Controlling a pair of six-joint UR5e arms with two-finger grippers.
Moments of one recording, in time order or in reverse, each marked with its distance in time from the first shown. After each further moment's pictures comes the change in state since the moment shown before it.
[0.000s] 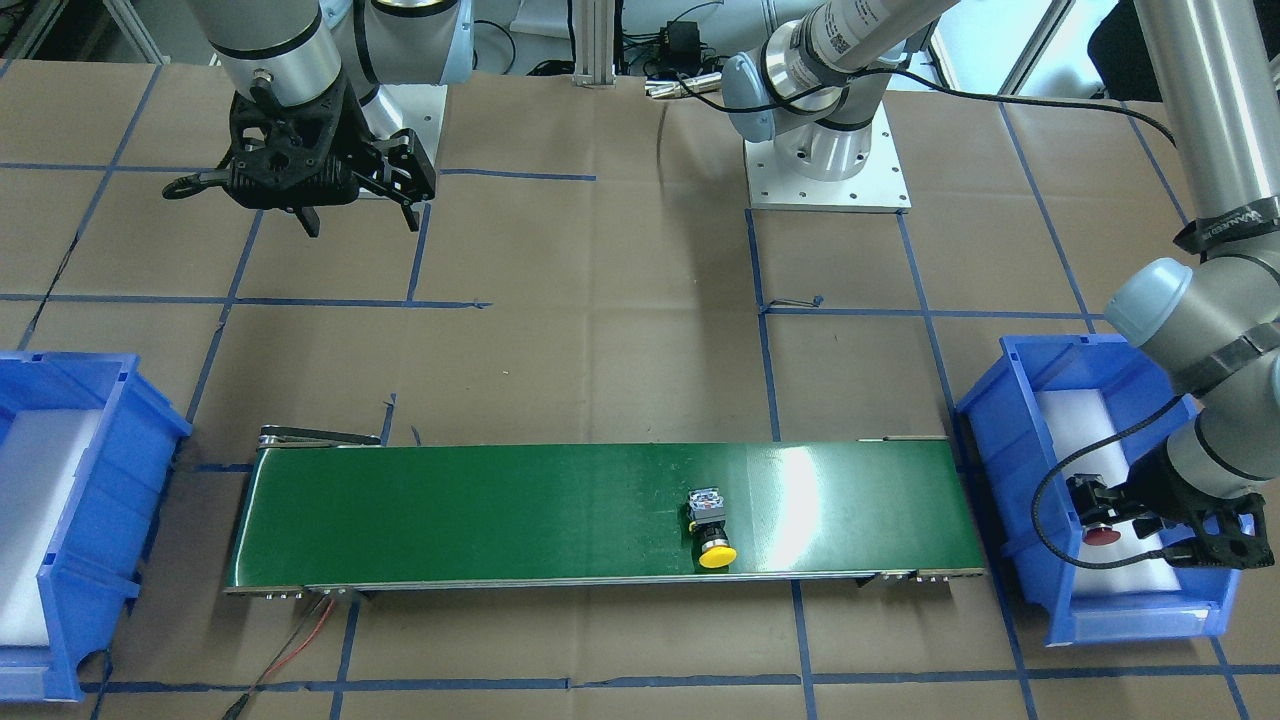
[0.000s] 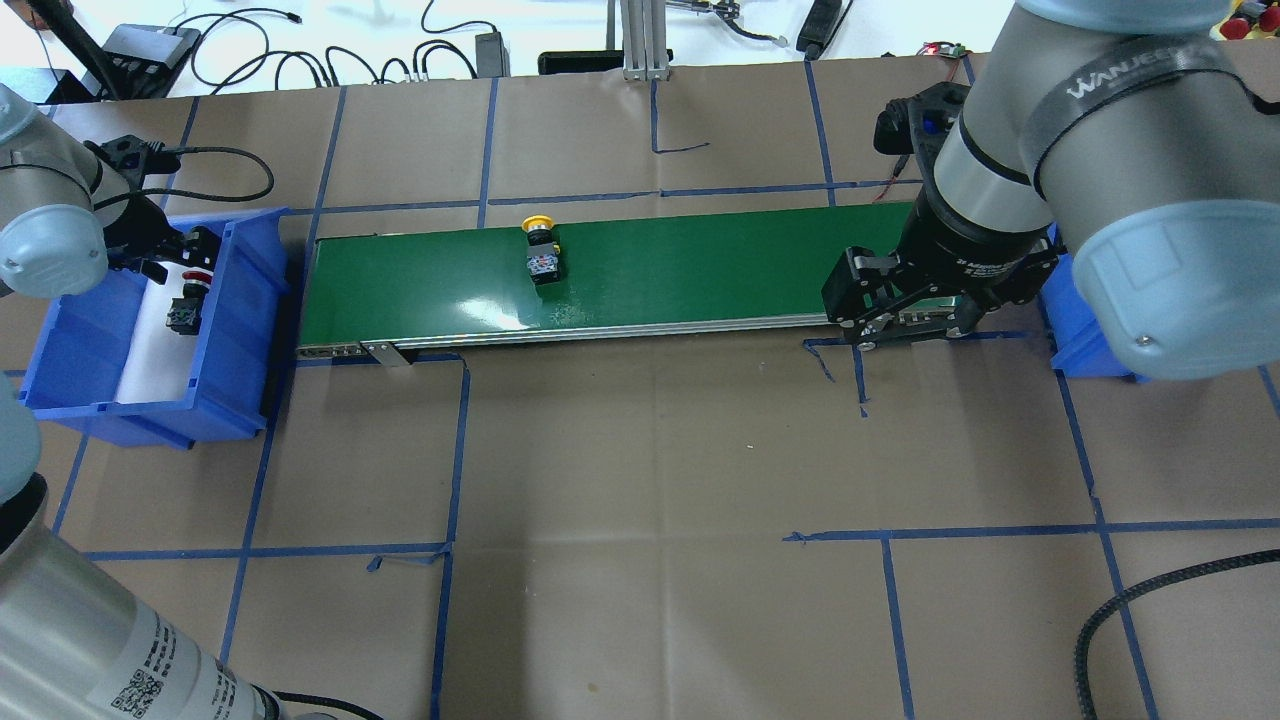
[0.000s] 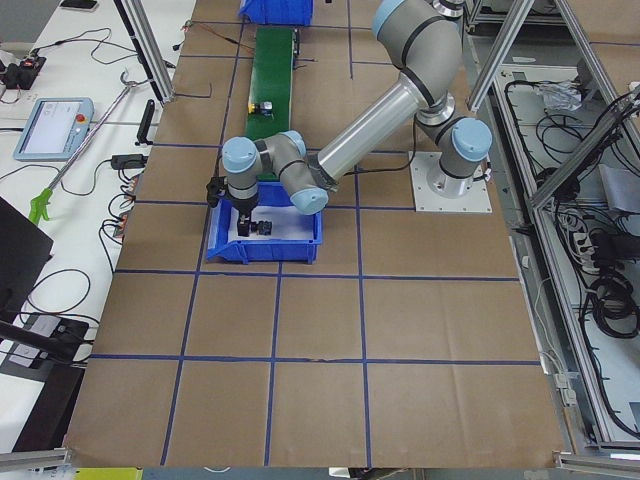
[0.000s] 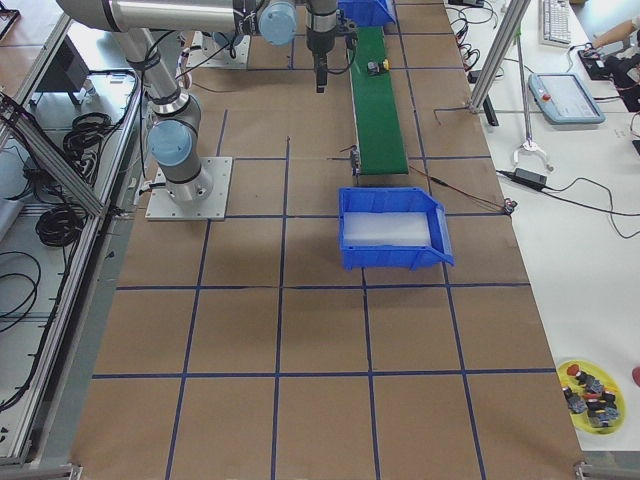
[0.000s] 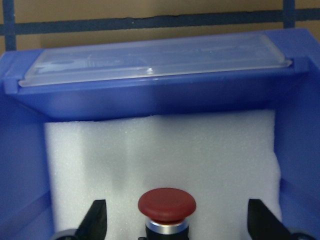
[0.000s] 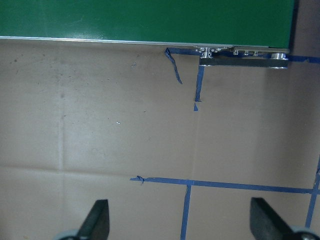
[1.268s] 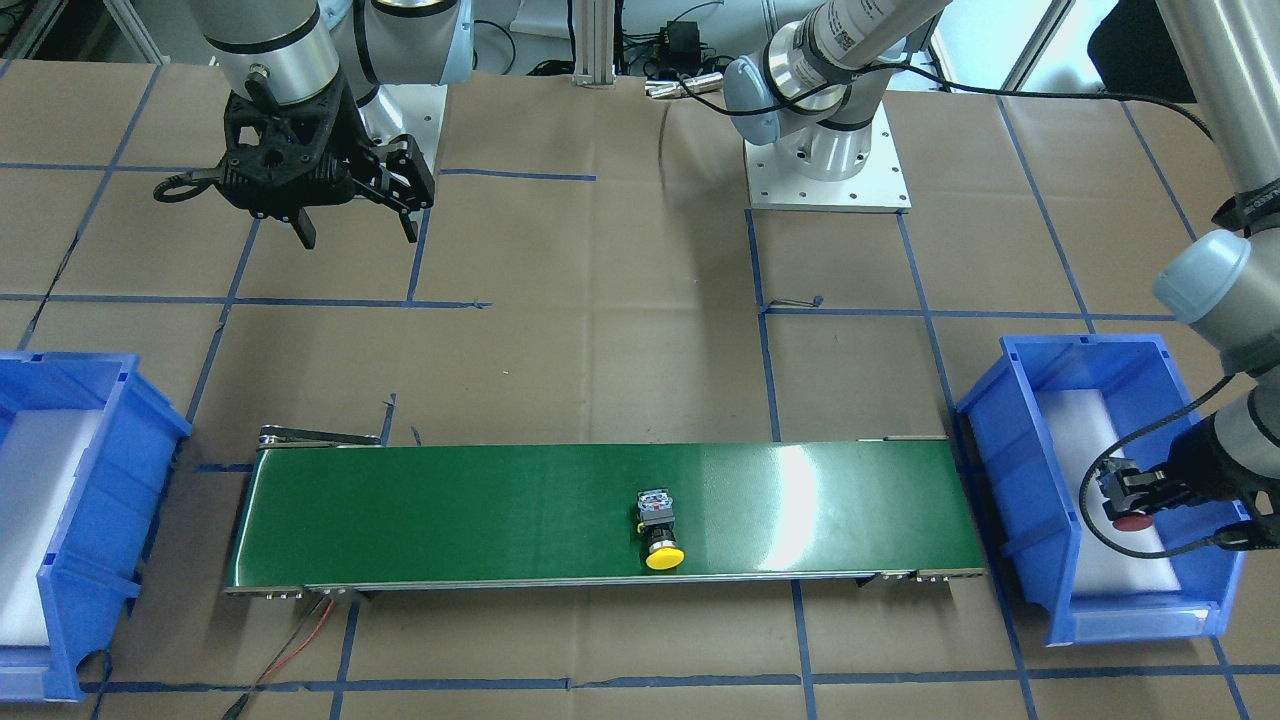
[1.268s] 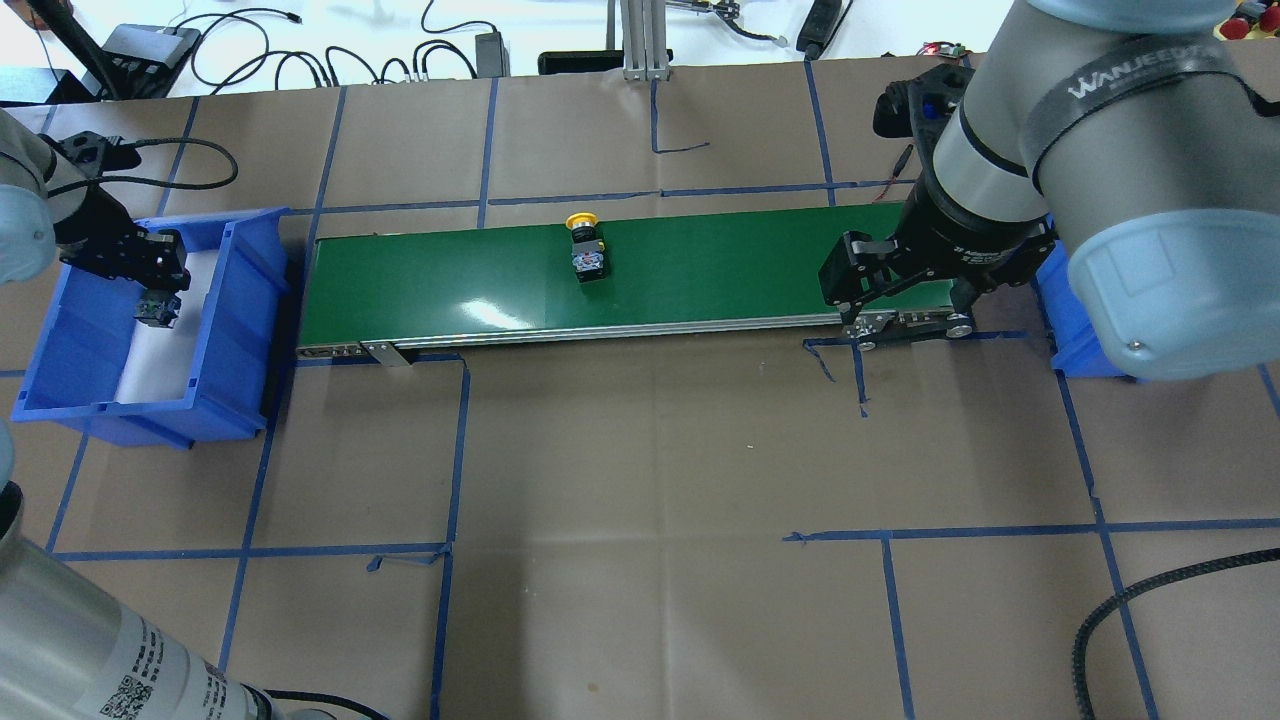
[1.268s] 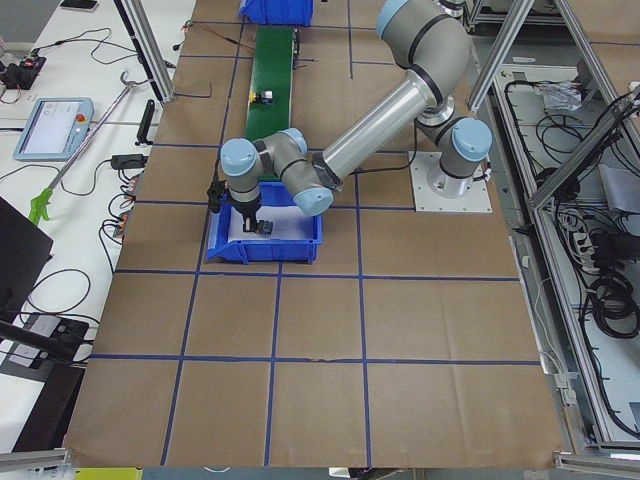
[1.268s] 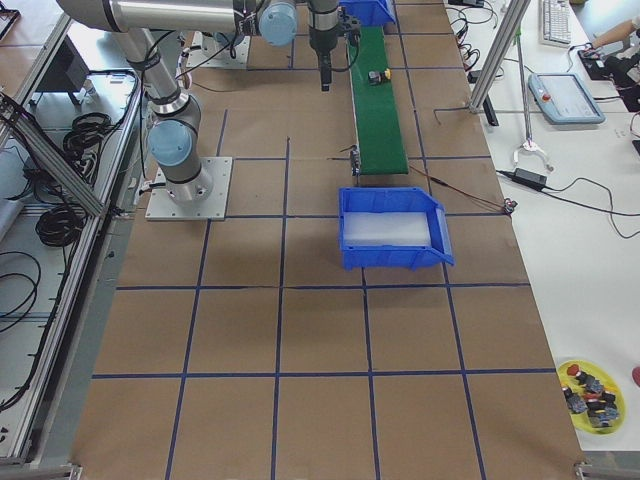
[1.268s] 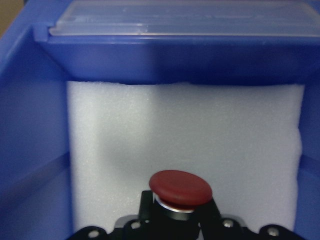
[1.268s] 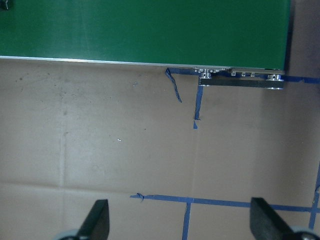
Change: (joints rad) left arm 0.038 0.044 0.071 -0.166 0.011 -0.031; right arm 0.001 0.007 0.006 -0.090 0.002 -0.003
